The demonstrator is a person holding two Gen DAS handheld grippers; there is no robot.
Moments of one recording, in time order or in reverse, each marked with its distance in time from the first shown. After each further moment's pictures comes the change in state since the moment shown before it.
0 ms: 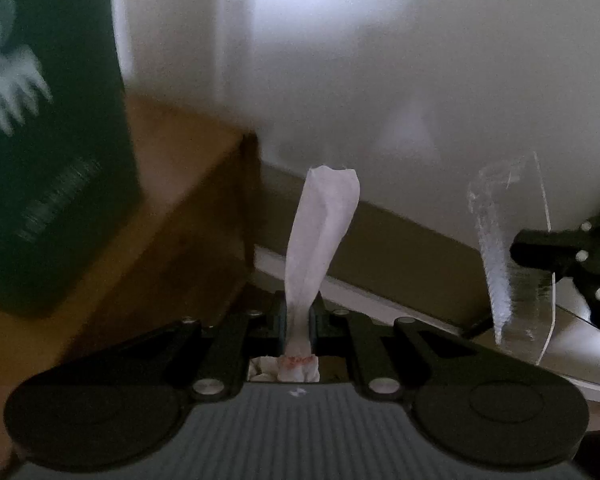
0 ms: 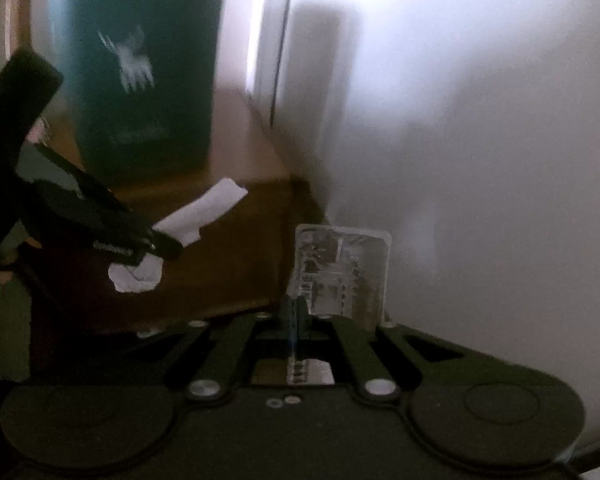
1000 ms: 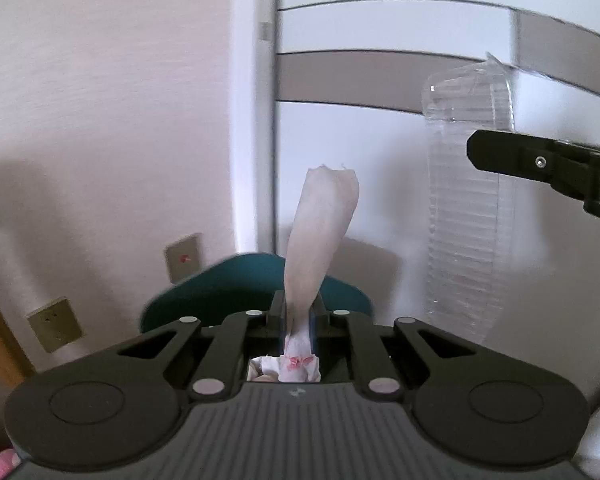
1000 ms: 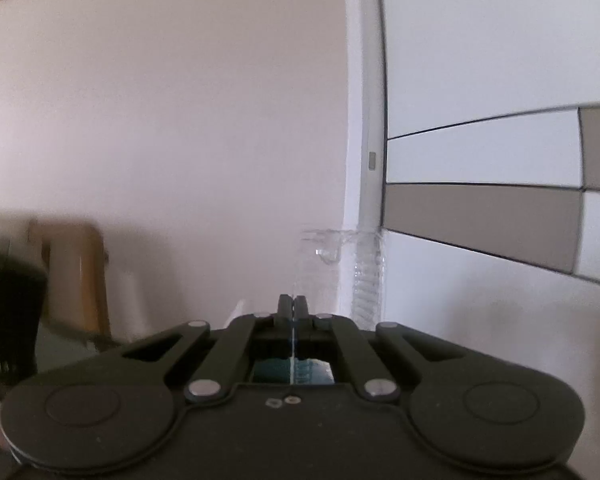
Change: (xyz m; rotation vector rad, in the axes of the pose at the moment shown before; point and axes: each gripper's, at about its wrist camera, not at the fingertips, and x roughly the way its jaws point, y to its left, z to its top) left arm -0.295 0.101 0.105 -0.101 -0.463 0.235; right arm -0.146 0.069 0.286 0.126 -0.657 0.161
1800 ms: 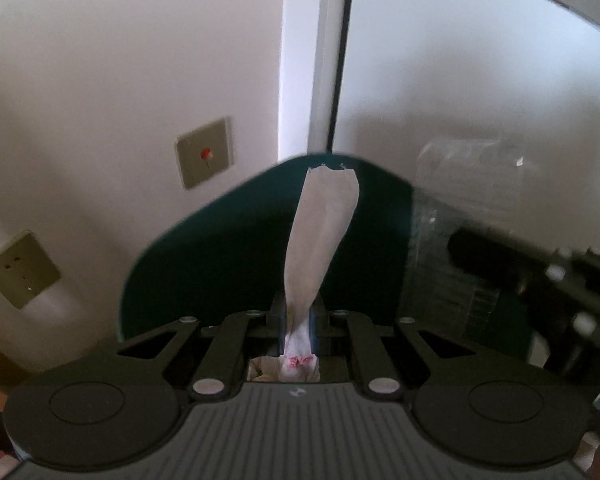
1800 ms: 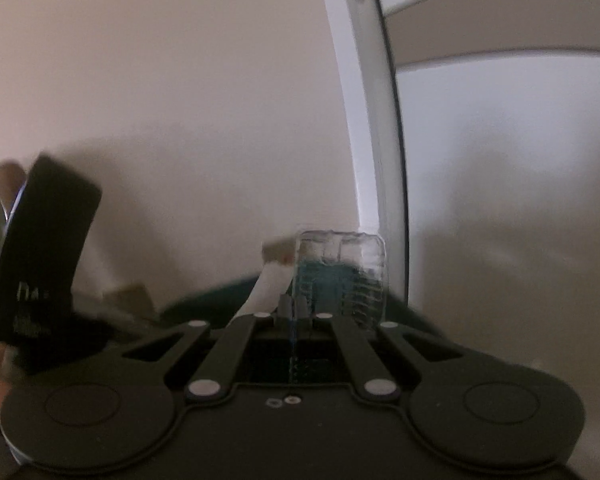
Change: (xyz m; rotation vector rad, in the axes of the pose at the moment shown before) left arm 0.185 0.059 -0.007 -0.062 0.381 0.030; right arm 0.177 -0.022 -0.089 0.145 0.348 0.002
